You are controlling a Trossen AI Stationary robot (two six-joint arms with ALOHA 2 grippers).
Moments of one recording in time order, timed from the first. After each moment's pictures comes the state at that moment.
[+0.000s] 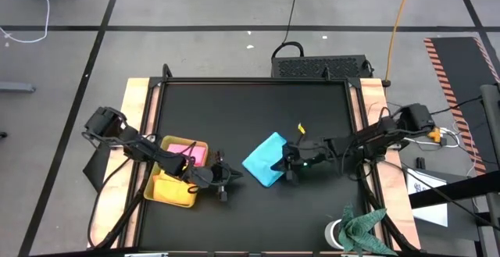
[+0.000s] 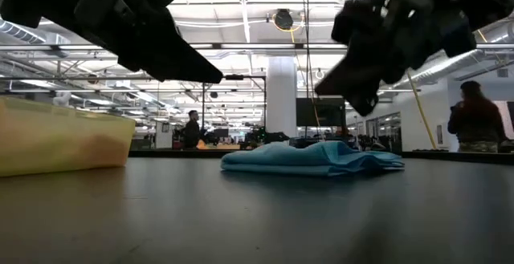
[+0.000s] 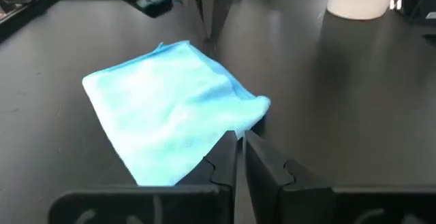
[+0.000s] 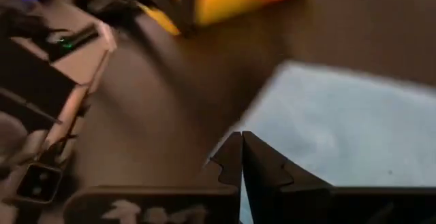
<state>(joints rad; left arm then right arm) -0.43 1.60 0.65 0.47 -0.44 -0.19 0.17 1.48 0.49 0.51 -0.03 0.53</state>
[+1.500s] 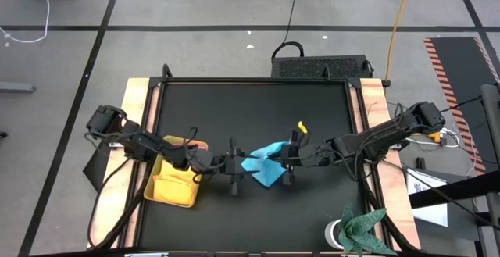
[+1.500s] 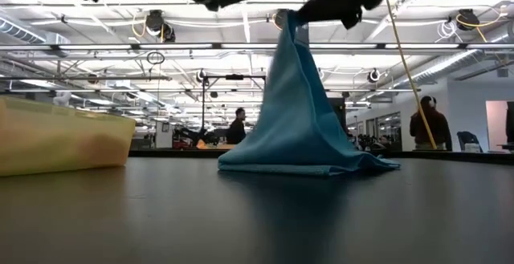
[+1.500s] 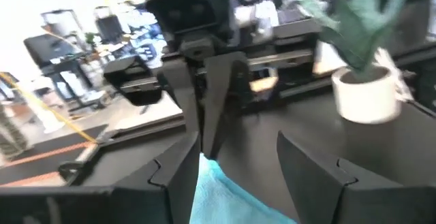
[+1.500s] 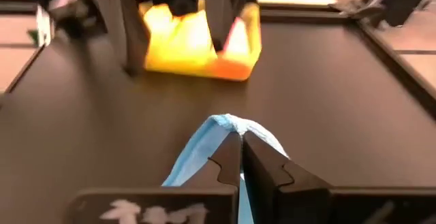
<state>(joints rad) -0.31 1.61 0.78 0.76 -0.33 0.29 0.30 1.36 0.84 0.00 0.37 0.15</state>
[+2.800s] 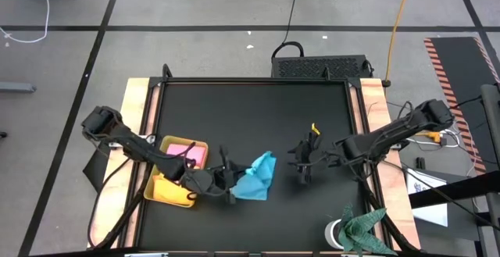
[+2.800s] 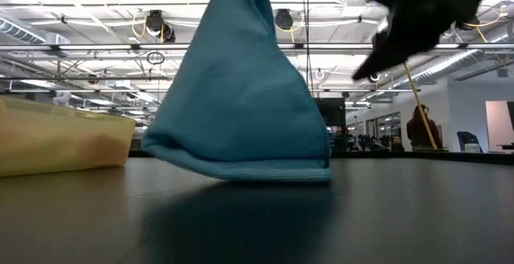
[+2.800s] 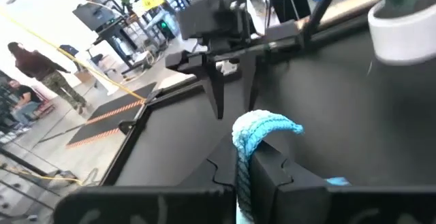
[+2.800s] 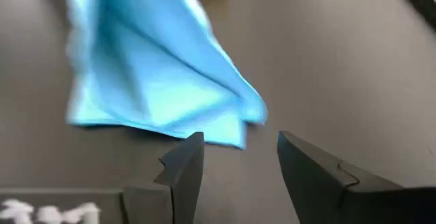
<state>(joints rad) -0.49 1.56 0.93 0.36 -0.72 0.29 0.33 1.20 0.65 -0.22 0.40 0.29</state>
